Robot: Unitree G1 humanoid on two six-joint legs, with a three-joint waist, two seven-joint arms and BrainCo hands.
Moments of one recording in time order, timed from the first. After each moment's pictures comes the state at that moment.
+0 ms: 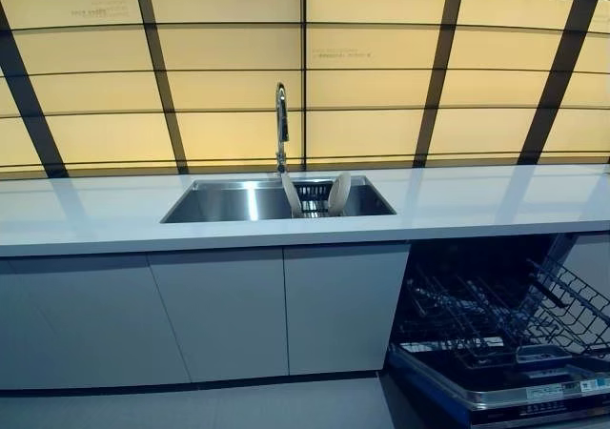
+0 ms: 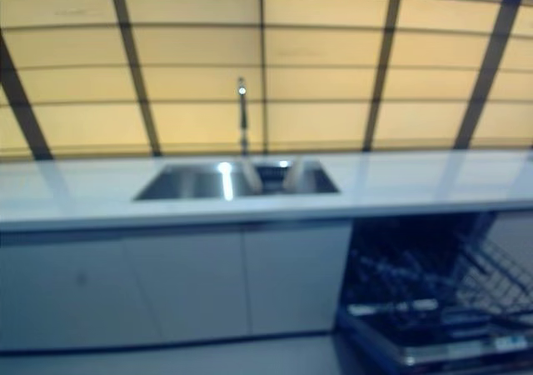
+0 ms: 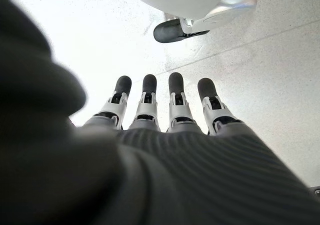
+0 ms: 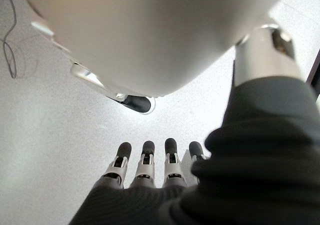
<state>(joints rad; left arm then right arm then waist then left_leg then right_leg) -0.03 0.22 -0.41 1.24 -0.14 0.22 0.09 -0.06 -0.23 0.44 1.24 0.03 0.18 0.02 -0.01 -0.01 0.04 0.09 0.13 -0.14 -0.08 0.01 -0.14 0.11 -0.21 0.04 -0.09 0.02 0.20</state>
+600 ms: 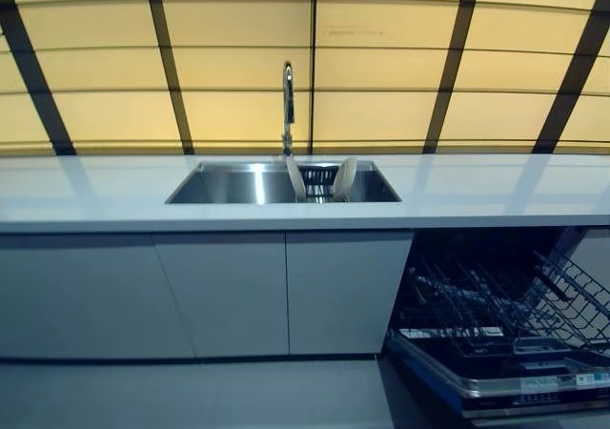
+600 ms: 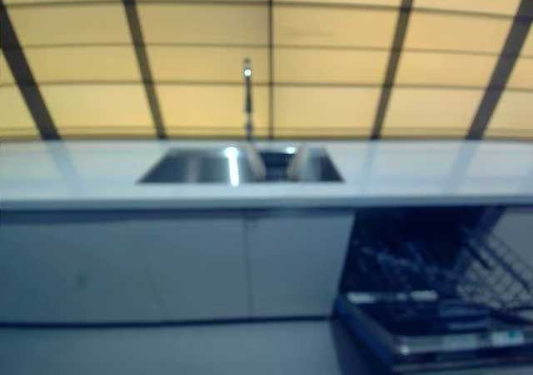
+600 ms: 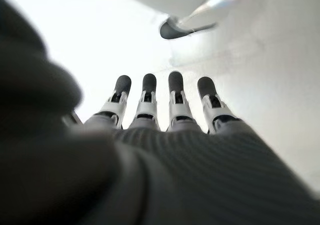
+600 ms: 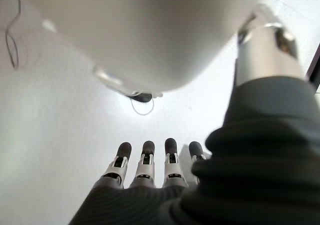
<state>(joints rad) -0.11 0.23 -0.37 1.28 -0.19 0.15 0.14 -0.12 -0.24 0.43 1.26 0.07 0.19 0.01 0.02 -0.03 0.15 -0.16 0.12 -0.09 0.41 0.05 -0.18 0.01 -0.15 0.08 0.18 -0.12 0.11</state>
